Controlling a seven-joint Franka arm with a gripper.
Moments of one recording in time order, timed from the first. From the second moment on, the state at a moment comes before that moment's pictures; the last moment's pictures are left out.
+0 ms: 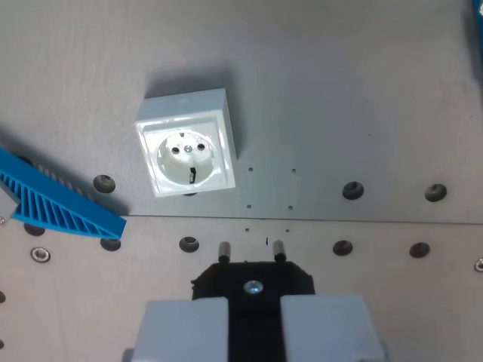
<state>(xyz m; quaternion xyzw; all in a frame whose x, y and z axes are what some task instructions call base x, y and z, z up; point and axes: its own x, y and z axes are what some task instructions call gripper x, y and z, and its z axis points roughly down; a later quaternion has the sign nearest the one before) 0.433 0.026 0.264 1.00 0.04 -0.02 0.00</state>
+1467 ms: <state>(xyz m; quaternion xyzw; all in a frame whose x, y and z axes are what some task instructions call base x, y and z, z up) 0.403 0.053 0.159 1.00 0.08 -0.02 0.00</state>
